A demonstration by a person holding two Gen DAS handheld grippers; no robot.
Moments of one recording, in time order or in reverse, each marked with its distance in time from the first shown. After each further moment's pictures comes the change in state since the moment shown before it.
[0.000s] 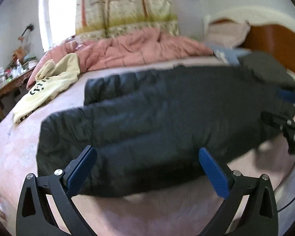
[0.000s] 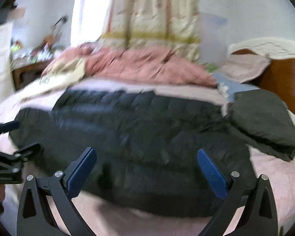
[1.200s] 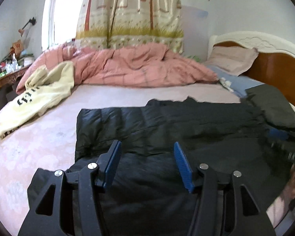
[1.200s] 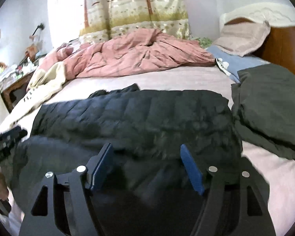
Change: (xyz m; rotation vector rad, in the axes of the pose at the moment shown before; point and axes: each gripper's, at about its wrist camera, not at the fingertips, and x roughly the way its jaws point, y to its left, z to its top) left arm 0.031 0.044 0.087 -0.143 -0.124 -0.093; right arm 0.067 -0.069 0.047 0.270 0.015 0.000
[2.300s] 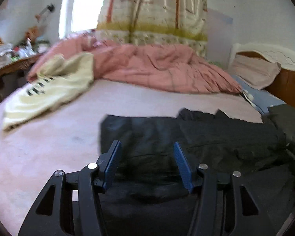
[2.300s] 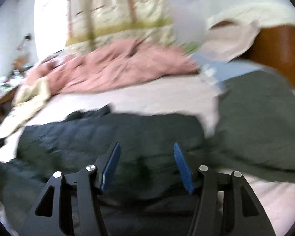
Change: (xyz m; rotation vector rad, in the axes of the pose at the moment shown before) left arm 0.050 0.058 0.028 -0.125 0.057 0.079; right arm 0.057 -0.057 0.046 0.105 0.067 0.052
